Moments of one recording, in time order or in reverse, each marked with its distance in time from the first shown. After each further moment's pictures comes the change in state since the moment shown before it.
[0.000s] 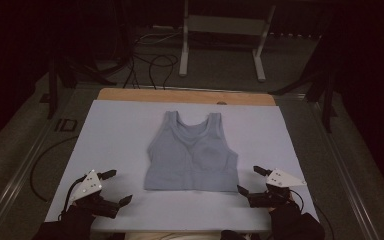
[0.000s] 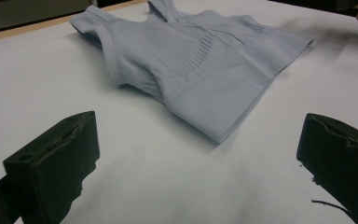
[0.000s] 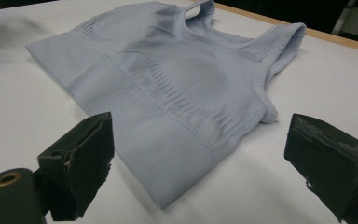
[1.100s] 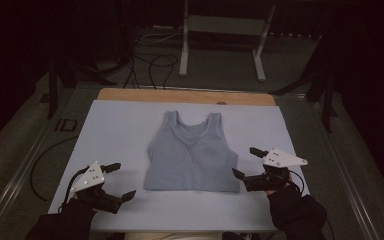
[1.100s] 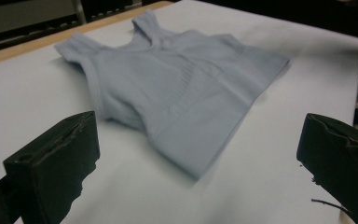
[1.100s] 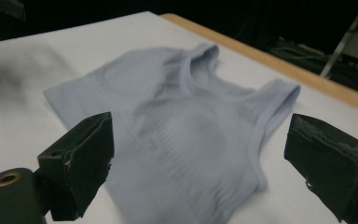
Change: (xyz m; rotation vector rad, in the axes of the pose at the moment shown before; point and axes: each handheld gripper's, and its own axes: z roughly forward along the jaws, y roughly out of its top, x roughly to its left) left arm -0.005 0.045 -0.003 -0.001 -0.052 0.025; right arm 0.001 0.079 0.000 -0.017 0.022 -0.054
